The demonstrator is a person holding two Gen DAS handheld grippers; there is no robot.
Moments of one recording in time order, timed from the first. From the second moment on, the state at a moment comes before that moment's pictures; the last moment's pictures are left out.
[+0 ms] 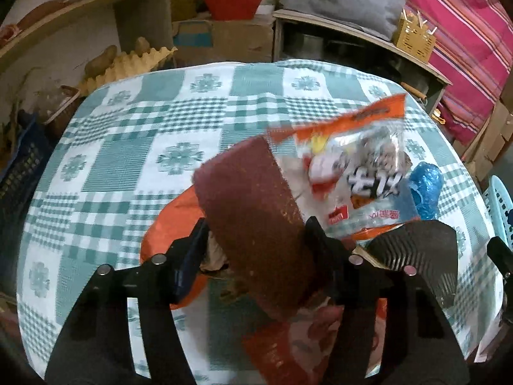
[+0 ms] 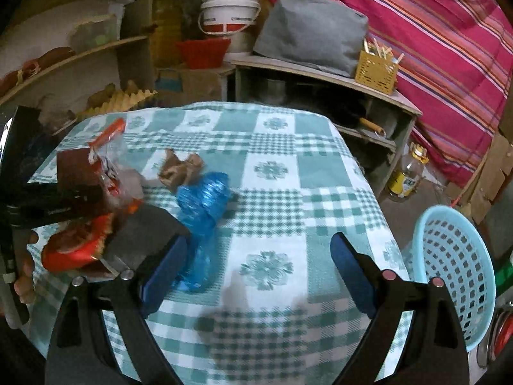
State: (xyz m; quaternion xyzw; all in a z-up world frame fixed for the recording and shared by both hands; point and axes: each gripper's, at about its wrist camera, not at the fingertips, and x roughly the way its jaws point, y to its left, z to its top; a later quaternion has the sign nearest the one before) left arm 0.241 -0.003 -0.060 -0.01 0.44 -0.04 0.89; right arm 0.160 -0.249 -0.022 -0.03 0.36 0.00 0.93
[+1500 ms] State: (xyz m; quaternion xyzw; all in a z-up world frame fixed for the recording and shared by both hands) left arm 0.260 0.132 -0.045 -0.07 0.43 0.00 0.90; right arm 0.270 -0.142 -0.041 -0.07 0.44 0.12 0.89
